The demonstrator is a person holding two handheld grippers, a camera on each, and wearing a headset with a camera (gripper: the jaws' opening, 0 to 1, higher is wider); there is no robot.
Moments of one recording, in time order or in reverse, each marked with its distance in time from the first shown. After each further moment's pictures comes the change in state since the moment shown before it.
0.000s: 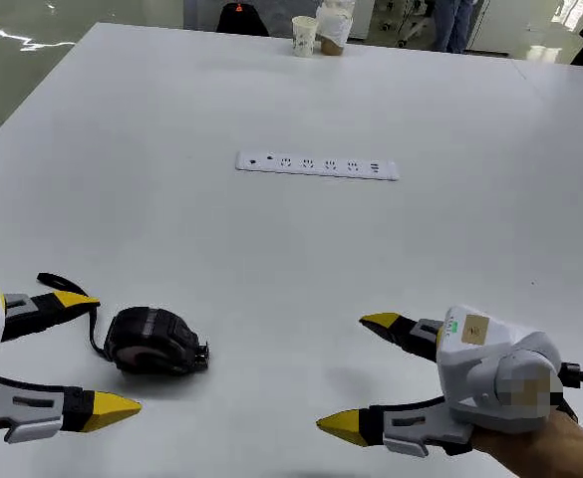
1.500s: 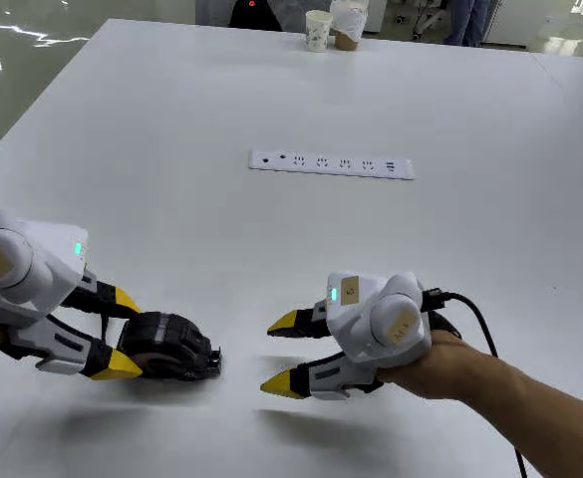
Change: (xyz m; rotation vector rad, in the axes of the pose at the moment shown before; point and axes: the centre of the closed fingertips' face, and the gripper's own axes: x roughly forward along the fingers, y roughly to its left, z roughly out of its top) left arm 0.028 0.026 -0.022 0.219 0.258 -0.265; right arm 0.093 0.014 0.028 -0.226 0.077 0.290
